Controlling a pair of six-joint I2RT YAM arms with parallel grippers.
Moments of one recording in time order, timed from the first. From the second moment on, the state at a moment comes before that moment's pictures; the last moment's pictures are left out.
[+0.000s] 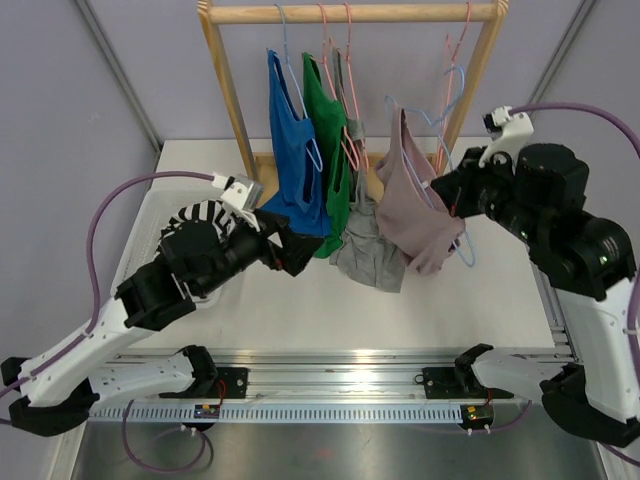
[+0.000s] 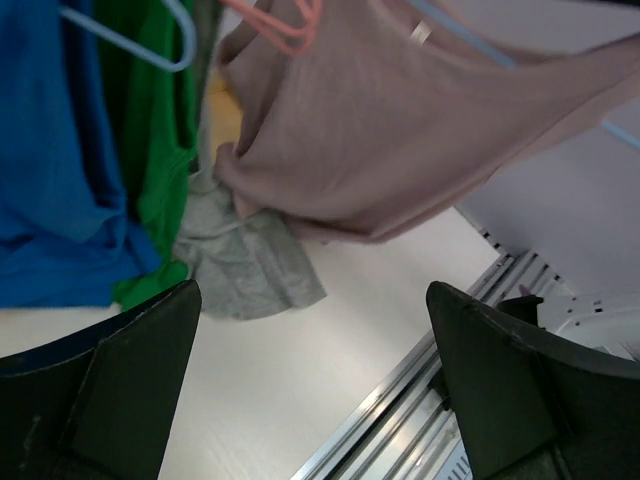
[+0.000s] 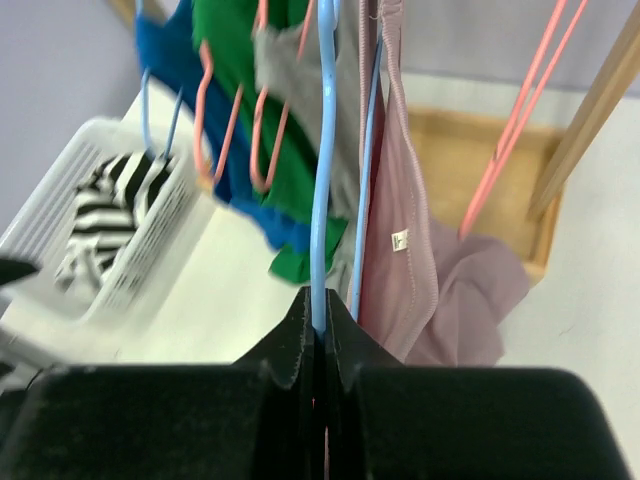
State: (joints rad) left arm -0.95 0.84 1.18 -0.47 -0.16 -0.38; right arm 0.52 1.18 1.91 -1.01 0.10 0.25
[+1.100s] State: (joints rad) left arm -1.15 1.43 1.47 -0.15 -0.24 -0.27; right arm 0.52 0.72 1.66 -1.25 -0.28 0.32
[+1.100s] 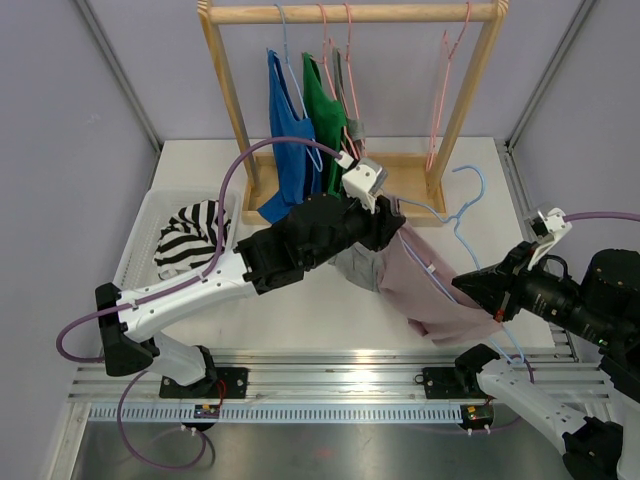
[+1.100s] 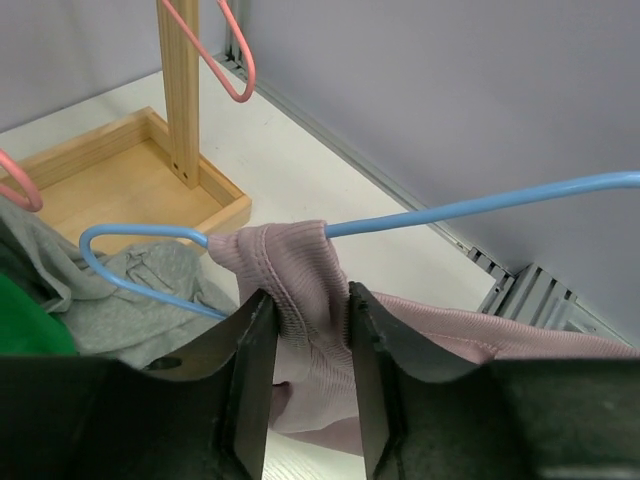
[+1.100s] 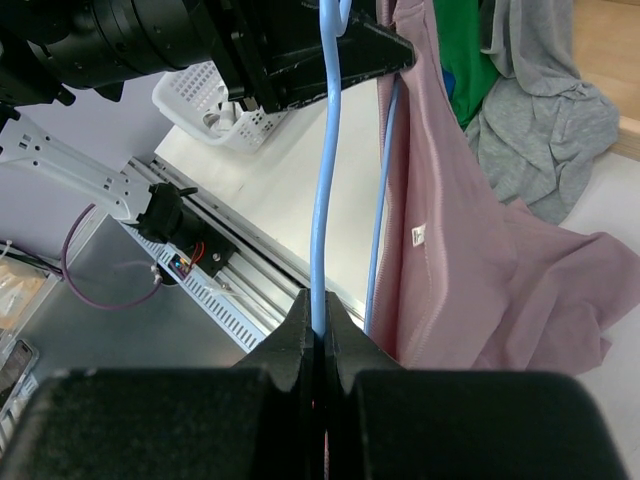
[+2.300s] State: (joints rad) left arm -1.15 1.43 1.48 -0.19 -0.24 -0.22; right arm 0.52 0.74 1.67 -1.25 -0.26 0.30
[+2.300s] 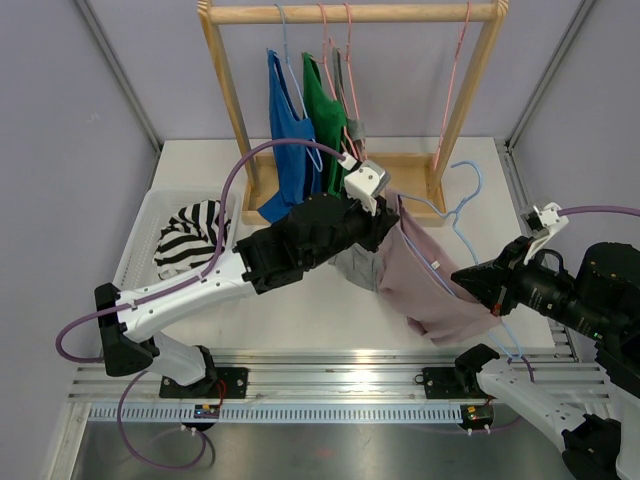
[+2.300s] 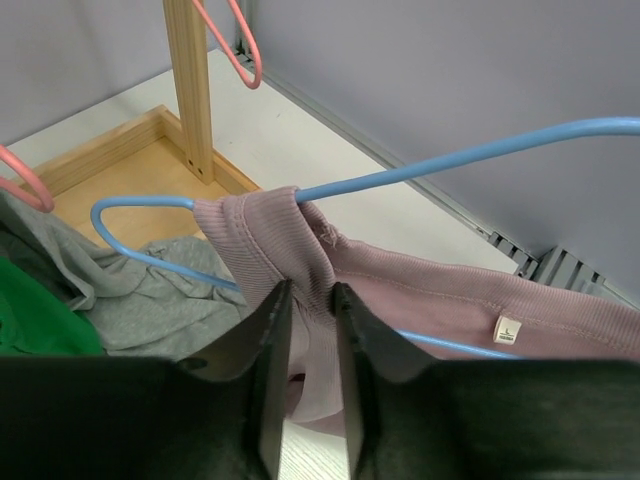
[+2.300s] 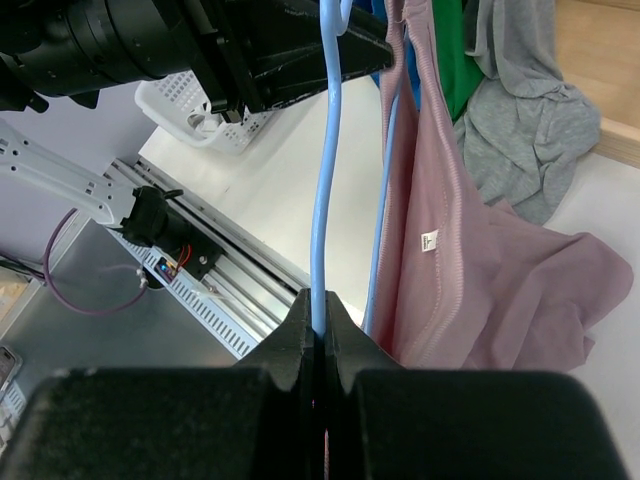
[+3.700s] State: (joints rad) left arm -1.11 0.73 0.91 -0.38 -0.24 -0.40; right arm 0.52 0.60 1.10 -0.13 -0.44 0.33
